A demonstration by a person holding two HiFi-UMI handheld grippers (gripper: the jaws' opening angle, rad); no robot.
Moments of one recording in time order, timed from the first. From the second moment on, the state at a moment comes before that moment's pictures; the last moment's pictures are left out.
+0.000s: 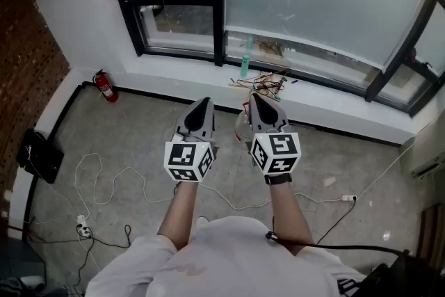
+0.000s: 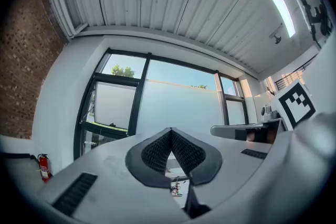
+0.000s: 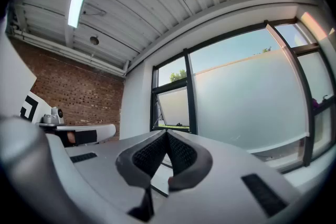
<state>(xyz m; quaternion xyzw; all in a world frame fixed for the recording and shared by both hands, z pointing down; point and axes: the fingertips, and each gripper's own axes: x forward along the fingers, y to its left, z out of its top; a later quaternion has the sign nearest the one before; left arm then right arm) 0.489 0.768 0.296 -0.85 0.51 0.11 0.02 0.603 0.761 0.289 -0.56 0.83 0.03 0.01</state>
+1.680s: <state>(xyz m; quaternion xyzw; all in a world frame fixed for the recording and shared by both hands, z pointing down) -0.004 0.719 0.371 -0.57 0.82 0.08 0.01 0.080 0.616 0.369 -0.13 0.99 -0.04 0.00</state>
